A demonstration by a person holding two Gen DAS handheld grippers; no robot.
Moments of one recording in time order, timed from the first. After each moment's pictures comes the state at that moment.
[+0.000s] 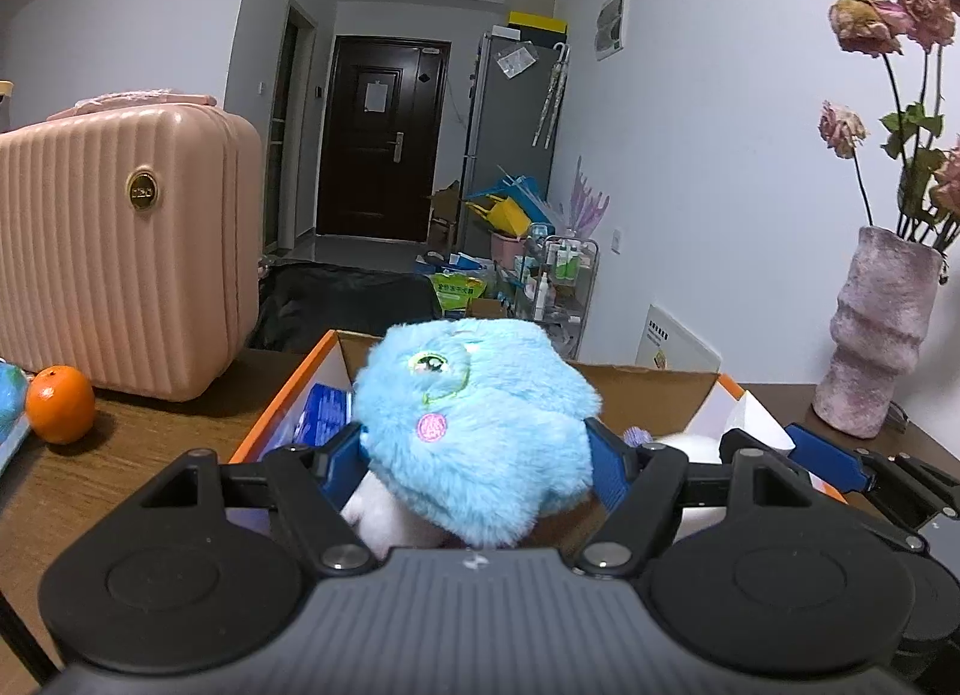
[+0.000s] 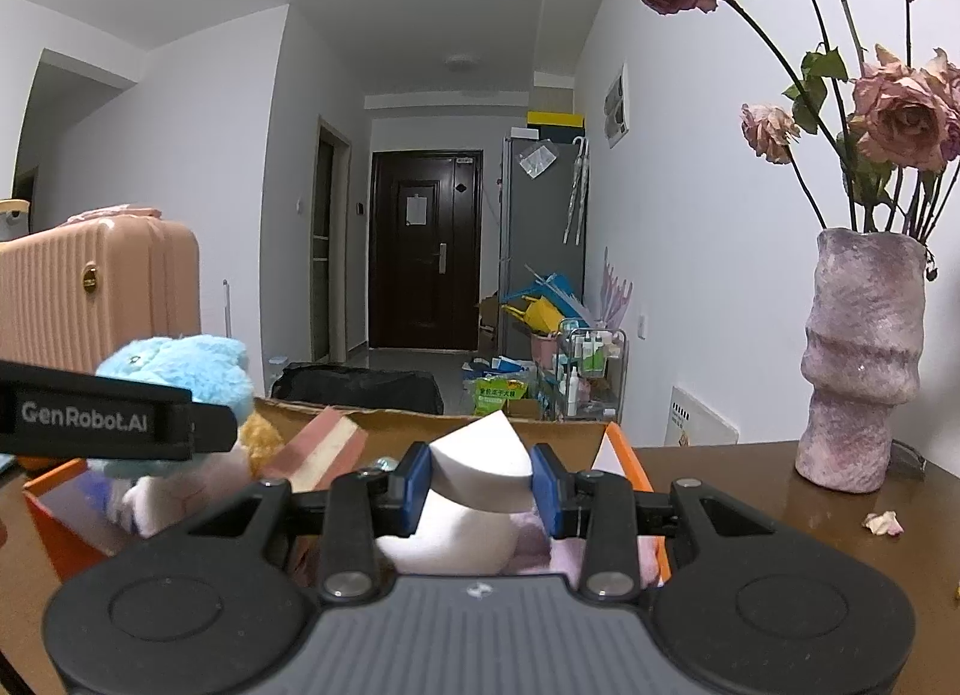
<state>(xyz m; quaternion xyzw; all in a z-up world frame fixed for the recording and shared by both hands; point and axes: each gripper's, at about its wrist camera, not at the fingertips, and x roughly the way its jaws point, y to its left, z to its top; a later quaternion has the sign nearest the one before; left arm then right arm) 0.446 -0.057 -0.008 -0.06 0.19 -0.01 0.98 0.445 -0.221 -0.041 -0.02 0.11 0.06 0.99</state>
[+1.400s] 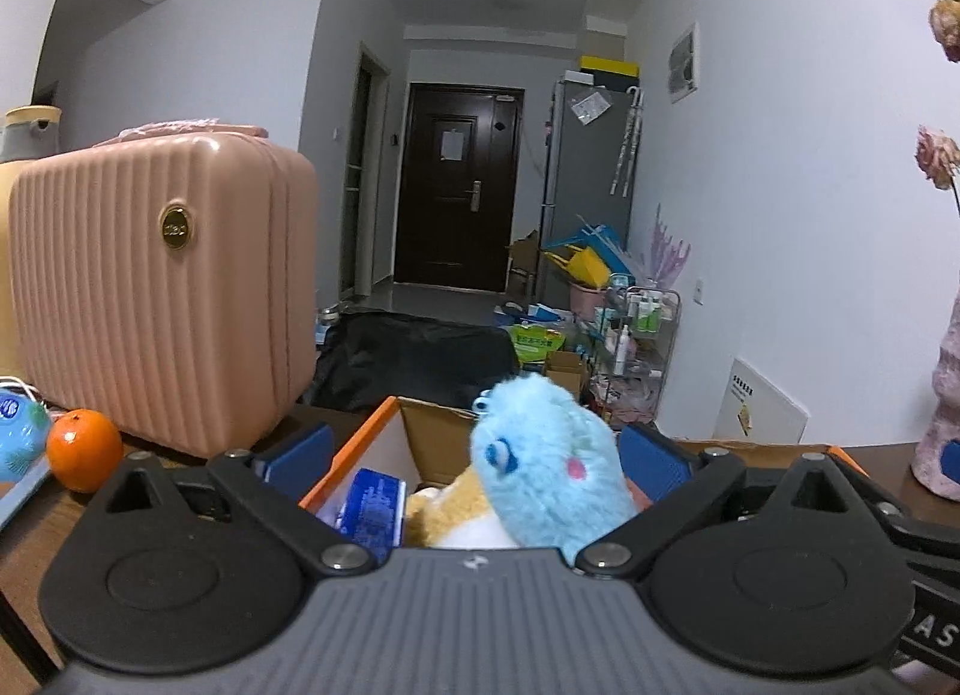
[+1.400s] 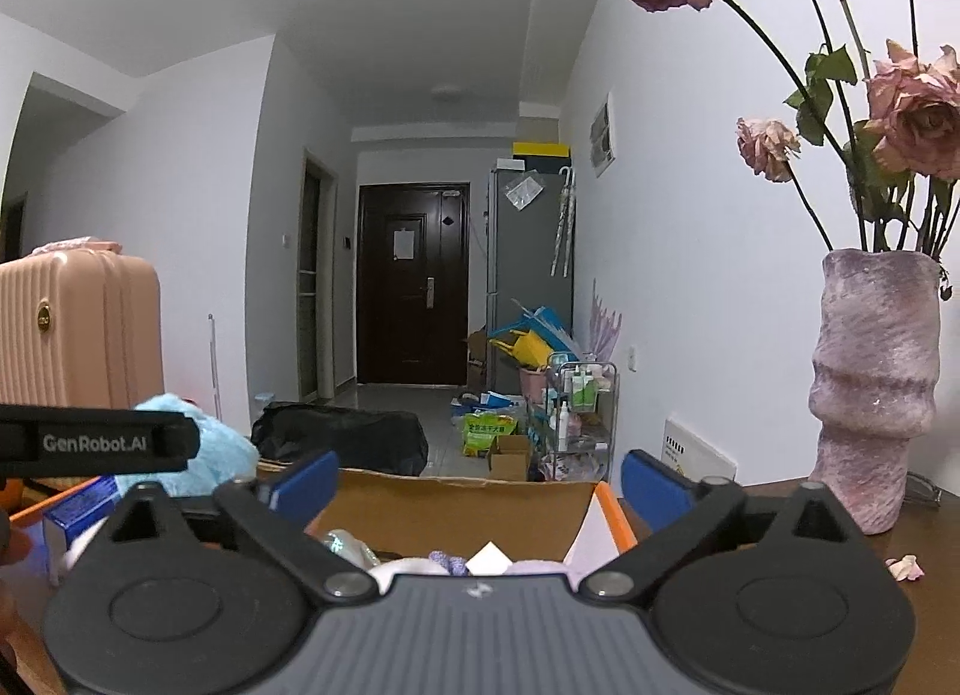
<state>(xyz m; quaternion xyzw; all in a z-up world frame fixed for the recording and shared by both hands) 0.490 -0.059 -0.014 -0.05 0.14 0.08 0.99 0.481 -0.228 -0.039 -0.01 0.07 0.05 1.00</state>
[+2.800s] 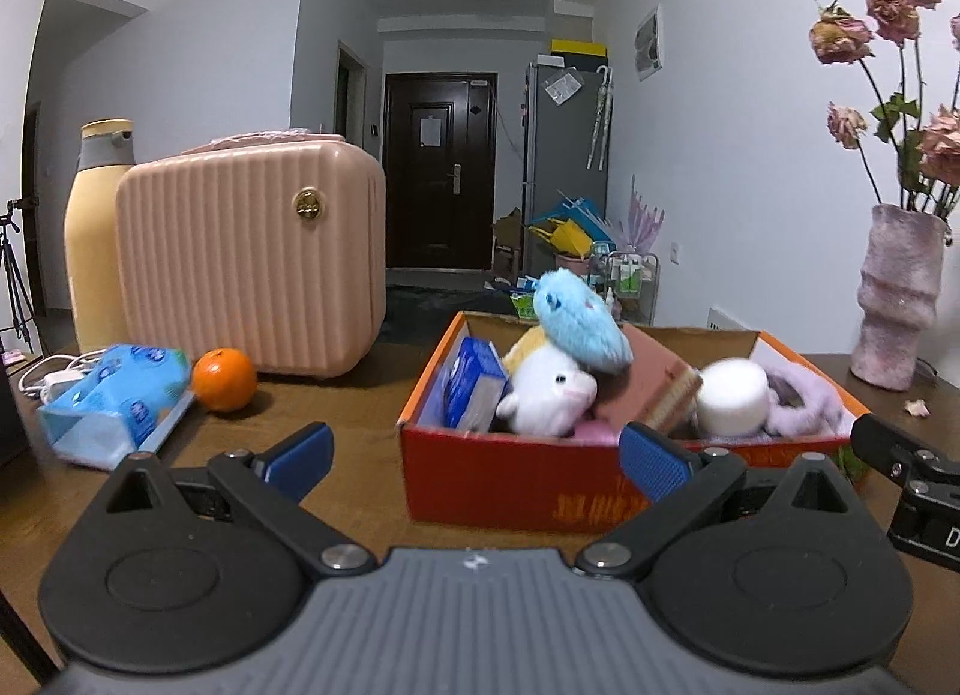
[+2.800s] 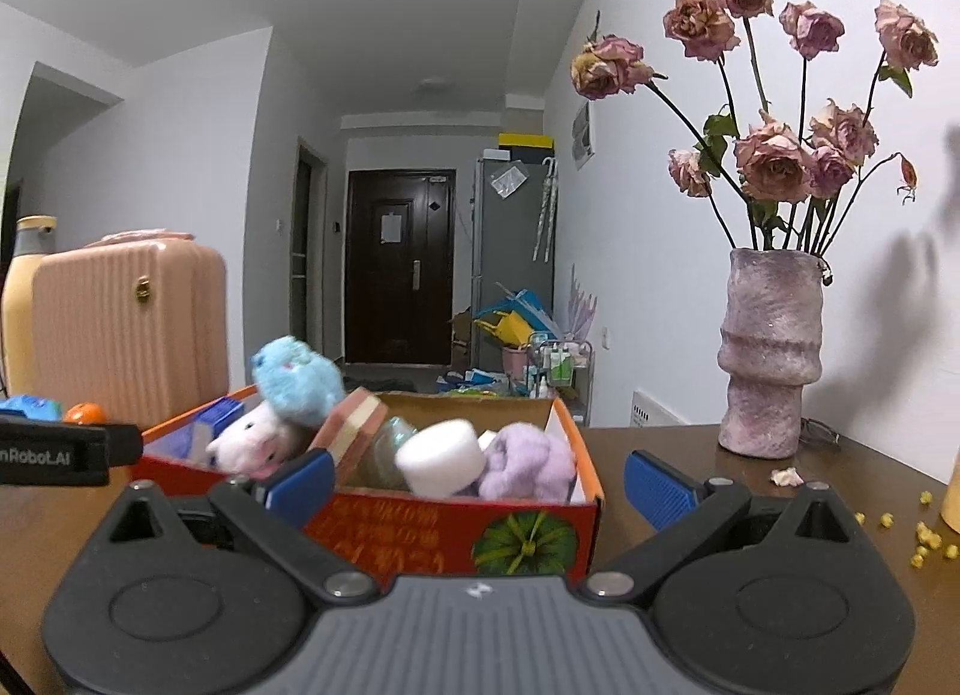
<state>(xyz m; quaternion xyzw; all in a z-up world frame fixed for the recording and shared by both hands) 0.320 -0.032 -0.013 -0.01 0.16 0.06 0.99 0.304 -0.225 -0.035 -0.02 0.09 0.03 1.00</state>
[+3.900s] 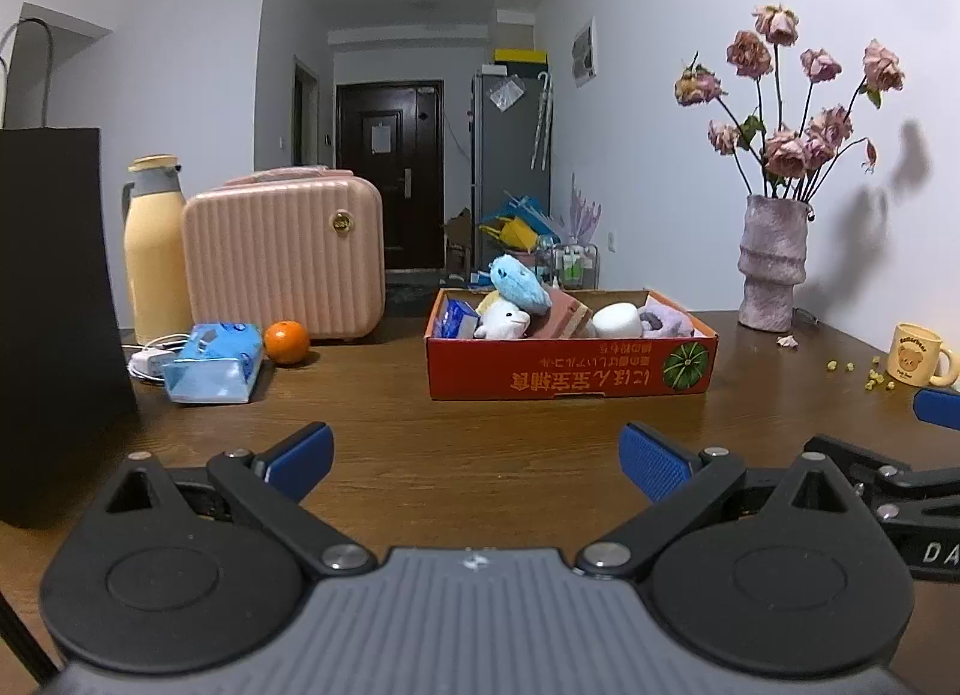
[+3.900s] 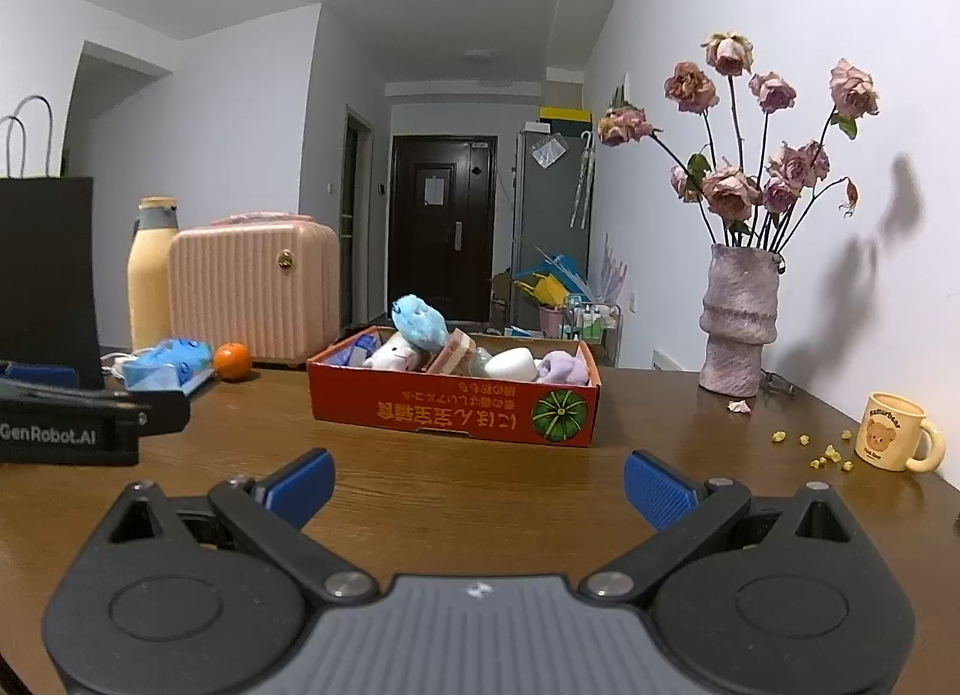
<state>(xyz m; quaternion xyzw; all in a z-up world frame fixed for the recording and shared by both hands) 0.090 -0.021 0.021 0.01 0.16 0.00 0.99 0.075 -0.210 0.004 -0.03 0.13 0.07 0.99</state>
